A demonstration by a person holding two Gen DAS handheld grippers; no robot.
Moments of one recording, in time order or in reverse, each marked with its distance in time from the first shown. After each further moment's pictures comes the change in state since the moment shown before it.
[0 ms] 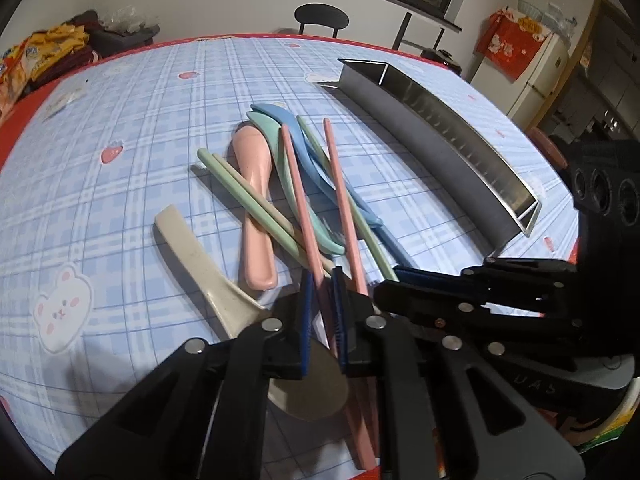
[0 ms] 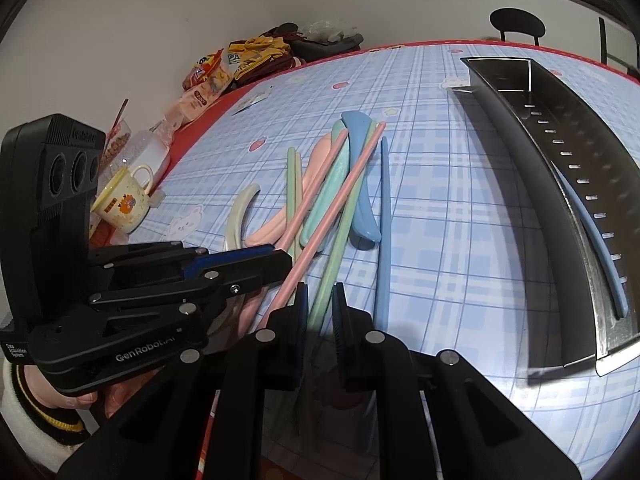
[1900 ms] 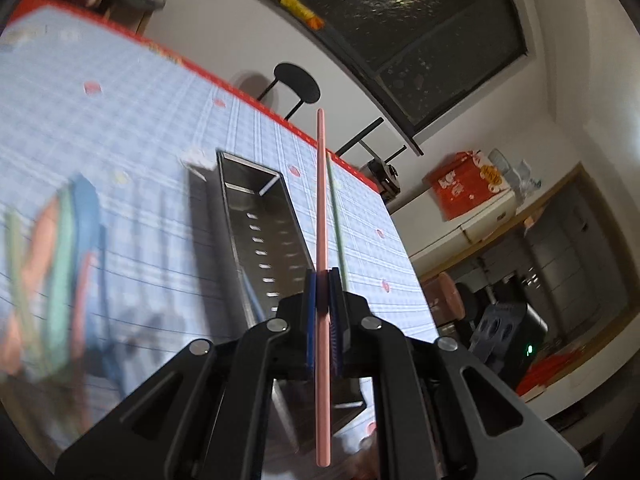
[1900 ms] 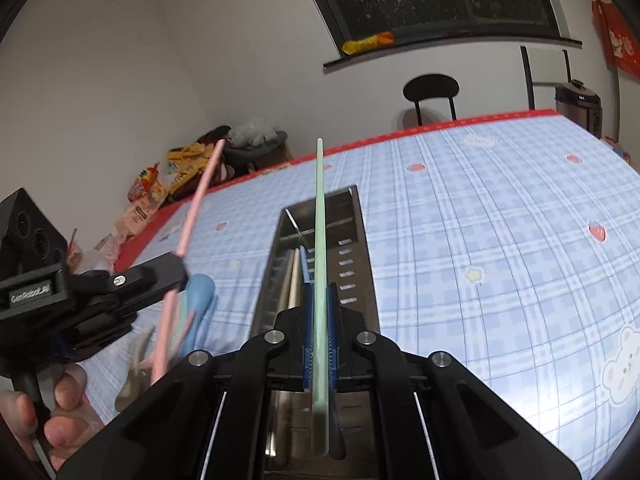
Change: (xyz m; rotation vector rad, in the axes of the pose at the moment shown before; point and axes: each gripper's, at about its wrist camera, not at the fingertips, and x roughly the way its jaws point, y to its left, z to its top) left arm 0.022 -0.083 0.098 -0.447 -0.247 -0.388; right arm -0.097 -0.149 0.056 0.111 -0.315 -0.136
